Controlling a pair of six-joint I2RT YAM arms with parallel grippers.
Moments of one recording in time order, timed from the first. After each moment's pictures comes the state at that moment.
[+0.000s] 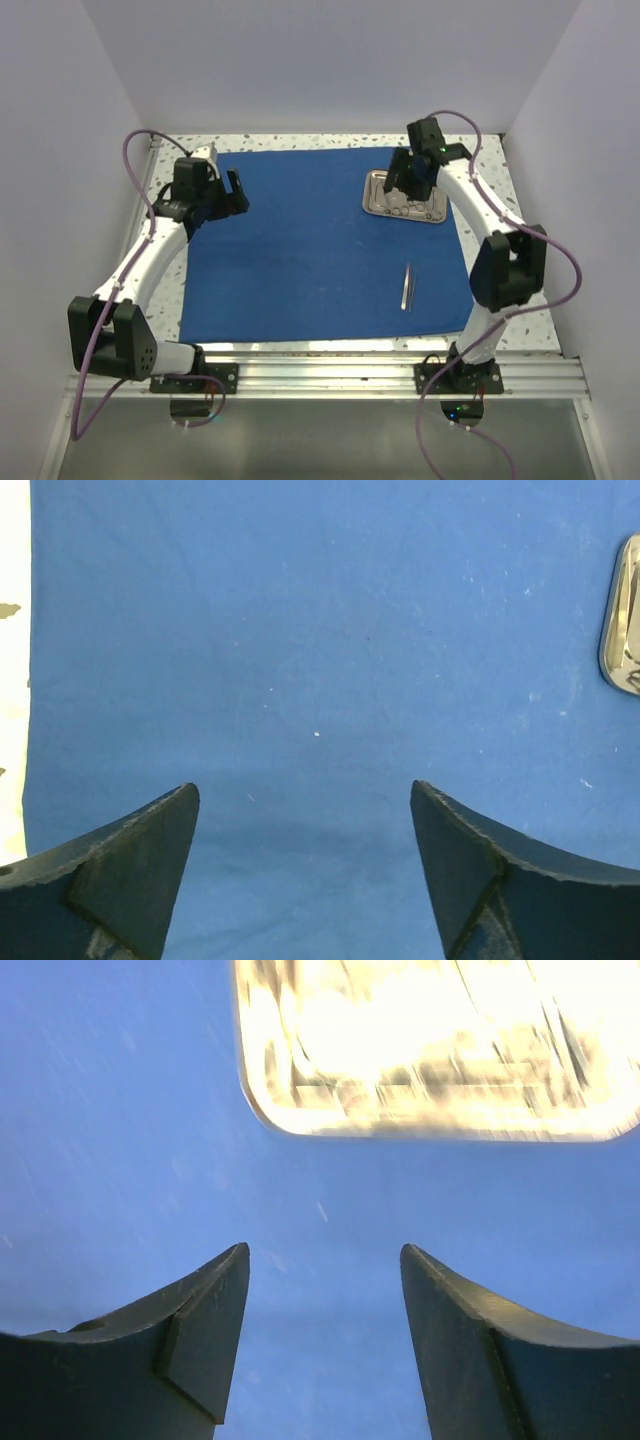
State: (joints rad) left arm -0.13 1.35 1.08 -0.44 0.04 -0.37; right arm 0.25 1.77 1.59 -0.82 0.05 0.51
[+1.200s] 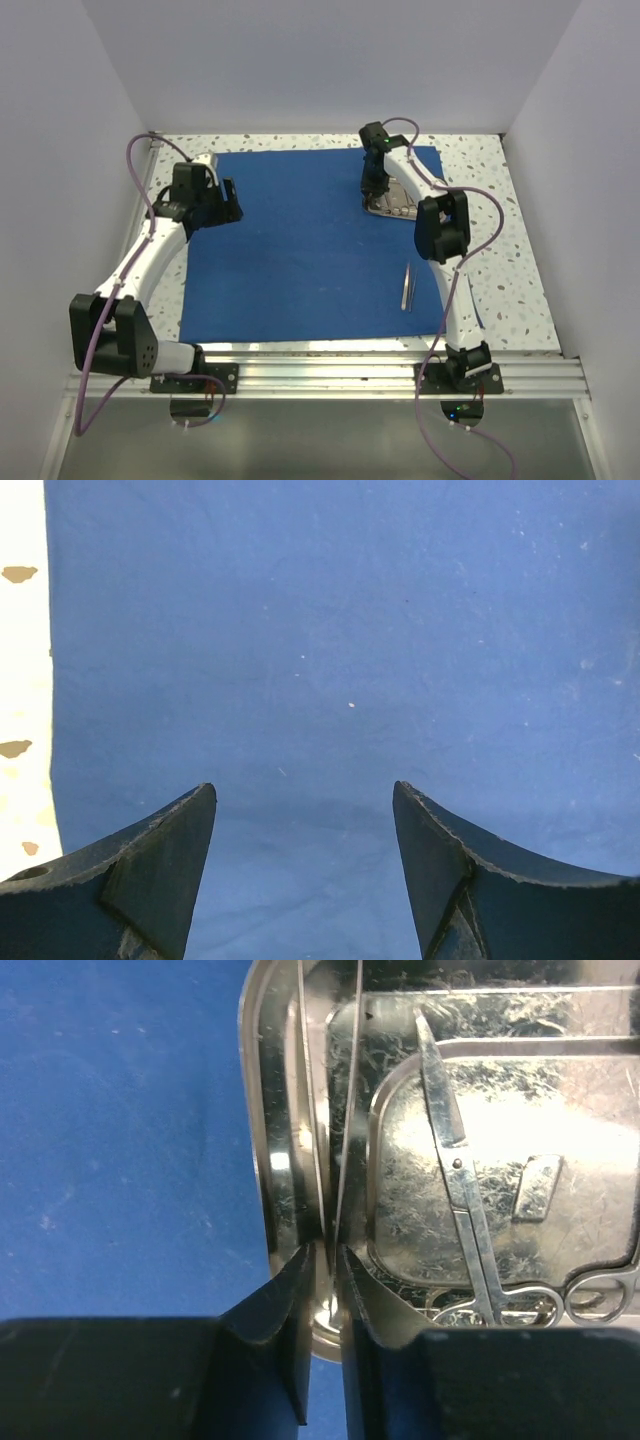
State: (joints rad) left arm -0.11 1.36 1.06 -0.49 0.05 -0.31; right arm 0.33 2.50 2.28 -0.98 0.14 0.52
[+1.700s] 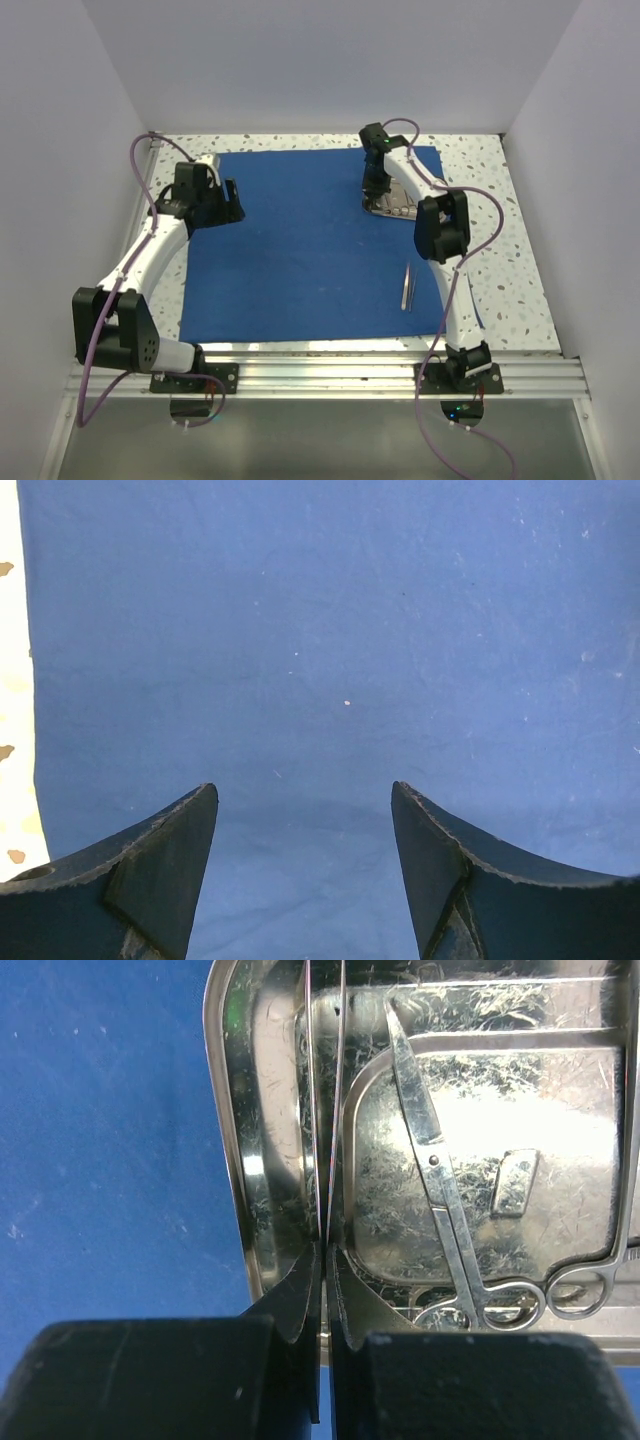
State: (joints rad) left arm -0.10 1.39 1.07 -0.49 0.07 -0.30; right arm 0.34 2.51 2.28 -1.00 0.18 0.53
